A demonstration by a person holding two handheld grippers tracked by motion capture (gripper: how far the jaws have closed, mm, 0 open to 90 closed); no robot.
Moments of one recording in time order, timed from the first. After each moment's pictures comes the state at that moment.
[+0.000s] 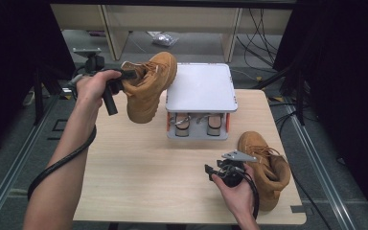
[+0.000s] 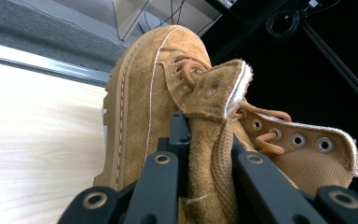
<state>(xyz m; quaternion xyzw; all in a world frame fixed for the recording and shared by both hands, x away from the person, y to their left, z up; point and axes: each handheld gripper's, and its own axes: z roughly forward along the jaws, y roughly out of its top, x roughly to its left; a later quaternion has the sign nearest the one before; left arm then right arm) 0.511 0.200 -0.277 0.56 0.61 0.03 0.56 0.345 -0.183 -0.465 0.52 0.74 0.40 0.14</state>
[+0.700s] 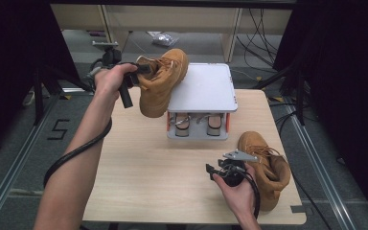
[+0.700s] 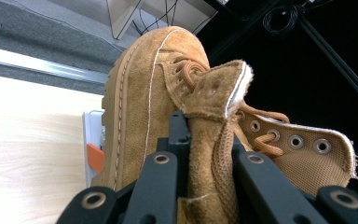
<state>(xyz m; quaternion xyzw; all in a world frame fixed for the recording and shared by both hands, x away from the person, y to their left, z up) 0.533 0.163 -0.273 0.57 0.60 0.02 0.56 0.346 -0.185 -0.465 0.53 0.74 0.40 0.15</state>
